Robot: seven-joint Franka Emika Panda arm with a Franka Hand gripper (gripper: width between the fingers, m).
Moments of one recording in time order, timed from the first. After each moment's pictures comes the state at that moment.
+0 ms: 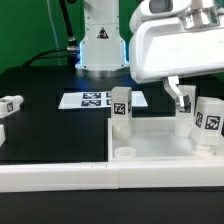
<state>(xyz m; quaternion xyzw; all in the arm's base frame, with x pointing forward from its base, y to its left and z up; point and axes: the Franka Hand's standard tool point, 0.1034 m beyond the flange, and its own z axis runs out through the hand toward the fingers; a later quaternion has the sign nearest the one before) 0.670 0.105 0.095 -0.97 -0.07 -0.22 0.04</state>
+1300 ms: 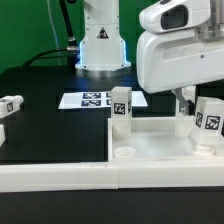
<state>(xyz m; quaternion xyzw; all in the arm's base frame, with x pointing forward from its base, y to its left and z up) 0.672 0.116 0.092 -1.00 -0.02 0.00 0.07</state>
